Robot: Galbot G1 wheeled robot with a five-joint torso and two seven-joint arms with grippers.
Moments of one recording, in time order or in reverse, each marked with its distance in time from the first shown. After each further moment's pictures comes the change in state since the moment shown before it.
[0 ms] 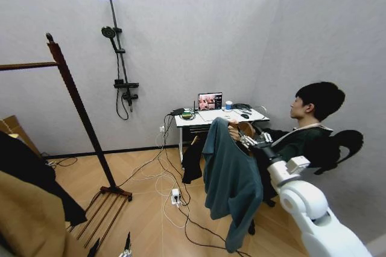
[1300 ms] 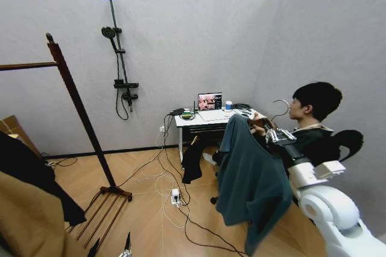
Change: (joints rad) left arm 0.000 0.000 0.000 0.000 0.000 0.000 0.000; right arm -0.141 -0.023 0.183 0.102 0.085 0.077 0.003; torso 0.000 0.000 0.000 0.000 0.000
